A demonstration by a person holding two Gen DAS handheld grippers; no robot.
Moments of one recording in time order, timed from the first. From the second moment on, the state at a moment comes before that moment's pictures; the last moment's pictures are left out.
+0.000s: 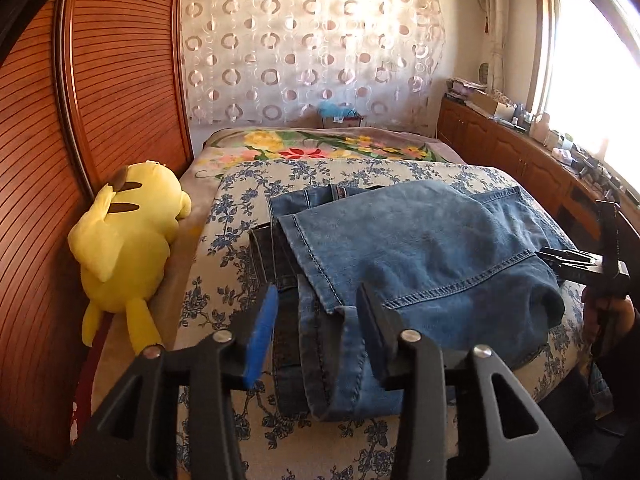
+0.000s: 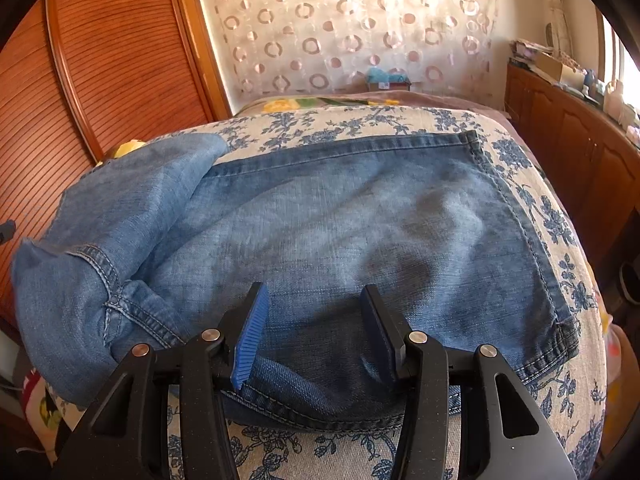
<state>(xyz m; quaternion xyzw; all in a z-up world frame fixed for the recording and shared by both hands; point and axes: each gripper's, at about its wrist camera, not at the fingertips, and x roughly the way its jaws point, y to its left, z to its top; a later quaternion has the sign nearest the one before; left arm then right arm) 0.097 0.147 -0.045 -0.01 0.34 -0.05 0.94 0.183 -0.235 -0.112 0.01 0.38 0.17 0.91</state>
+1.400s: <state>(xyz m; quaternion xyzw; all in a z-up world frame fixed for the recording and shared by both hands) 0.225 0.159 -0.014 0.04 0.32 -0.02 0.95 0.183 -0.230 -0.110 0.00 0.38 0.17 0.91</state>
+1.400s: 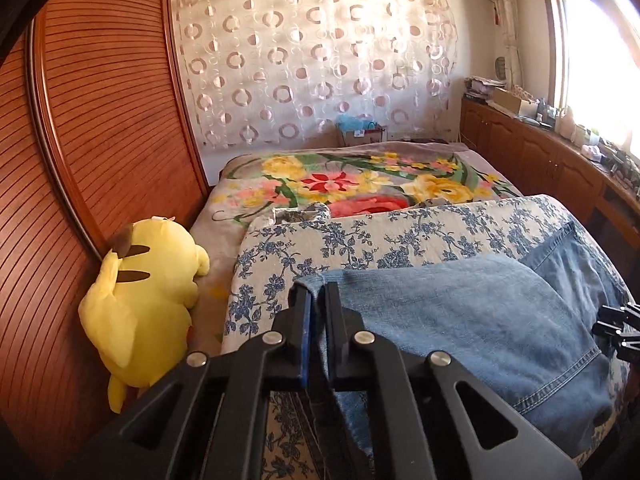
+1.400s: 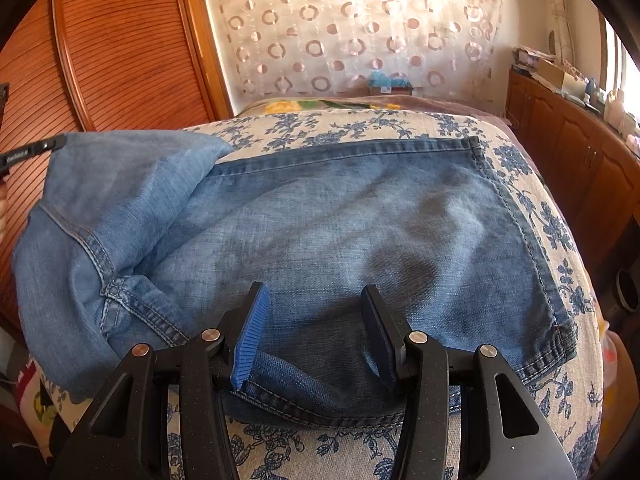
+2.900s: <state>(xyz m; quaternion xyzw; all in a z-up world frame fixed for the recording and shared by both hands) 0.101 0.134 -0.092 0.02 0.38 -0.06 0.92 0.137 -0.187 -0.073 -0.01 0.35 0.28 0.90</state>
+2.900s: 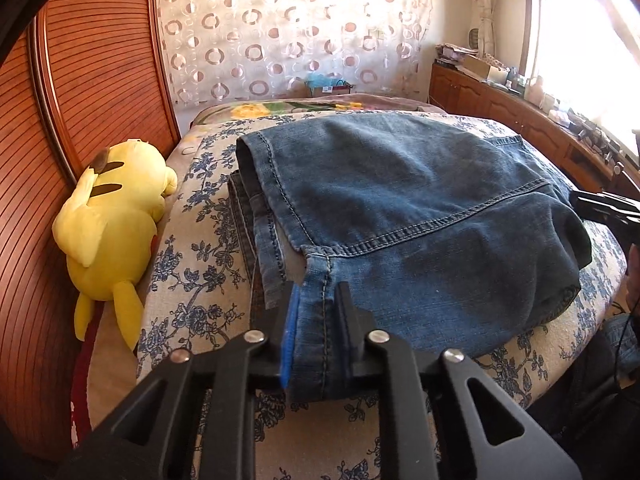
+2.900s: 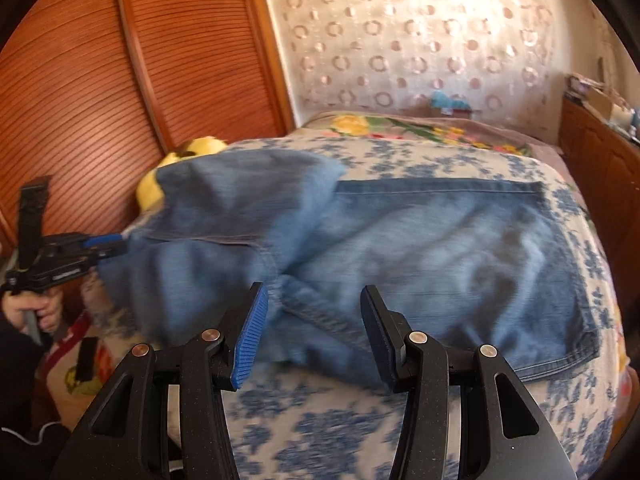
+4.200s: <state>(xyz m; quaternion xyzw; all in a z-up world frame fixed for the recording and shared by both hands) 0.073 0.159 -0.062 0.01 0.32 -0.02 0.95 0.068 -0.156 -0.067 -0.07 0.36 0.33 0.87</state>
